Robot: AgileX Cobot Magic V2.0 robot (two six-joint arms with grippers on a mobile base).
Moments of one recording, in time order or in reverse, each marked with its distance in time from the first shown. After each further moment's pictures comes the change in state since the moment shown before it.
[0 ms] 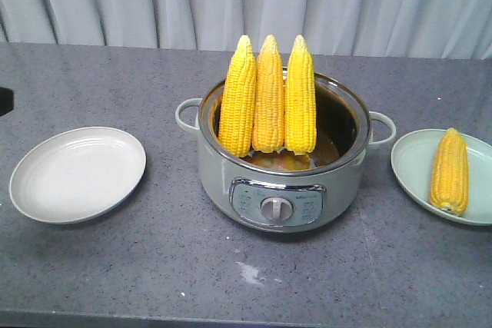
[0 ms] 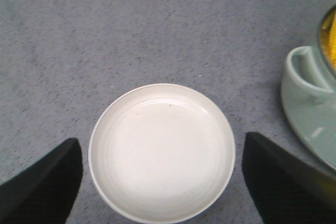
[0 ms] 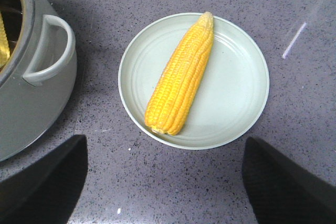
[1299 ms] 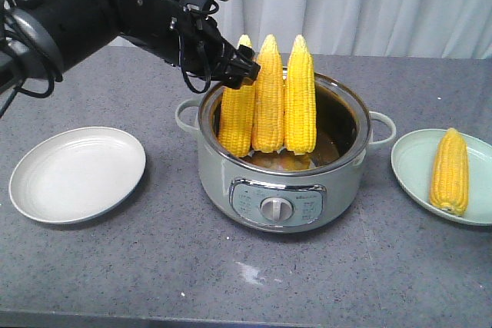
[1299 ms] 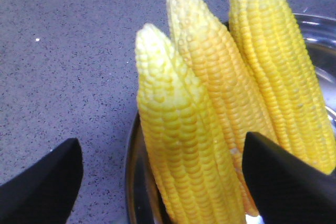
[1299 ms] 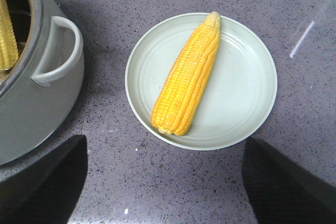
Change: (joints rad) left arm -0.374 0.955 -0.852 -0.079 0.078 0.101; right arm 0.000 0.000 0.000 0.021 0.002 0.000
